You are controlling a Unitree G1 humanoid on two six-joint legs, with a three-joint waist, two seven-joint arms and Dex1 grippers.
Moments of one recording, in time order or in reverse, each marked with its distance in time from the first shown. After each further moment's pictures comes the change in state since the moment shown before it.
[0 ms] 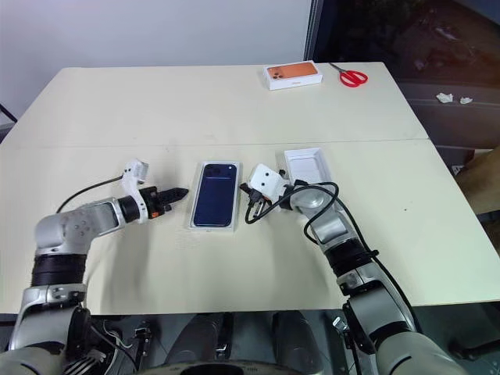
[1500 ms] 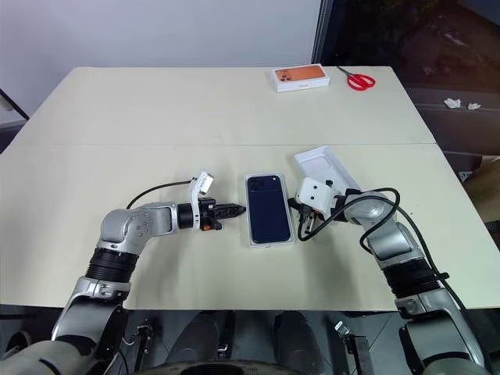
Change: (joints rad) left arm -0.062 -0.187 -0.217 -0.026 0.062 0.017 -0.106; right arm 0.190 -0.323 -0.108 -0.238 0.037 0.071 0.188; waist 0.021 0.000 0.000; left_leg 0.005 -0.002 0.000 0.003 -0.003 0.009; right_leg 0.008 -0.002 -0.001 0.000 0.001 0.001
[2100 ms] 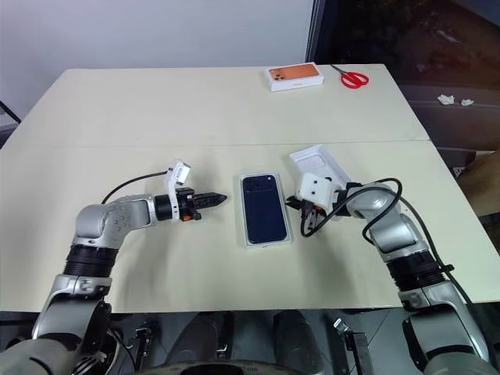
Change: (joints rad) left arm 0.013 0.135 0.088 -0.012 -0.015 -0.057 -0.062; right arm -0.067 -0.059 -0.038 -0.037 0.056 0.120 0.091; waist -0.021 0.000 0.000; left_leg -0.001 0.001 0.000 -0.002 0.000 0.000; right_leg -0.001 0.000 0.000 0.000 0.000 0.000
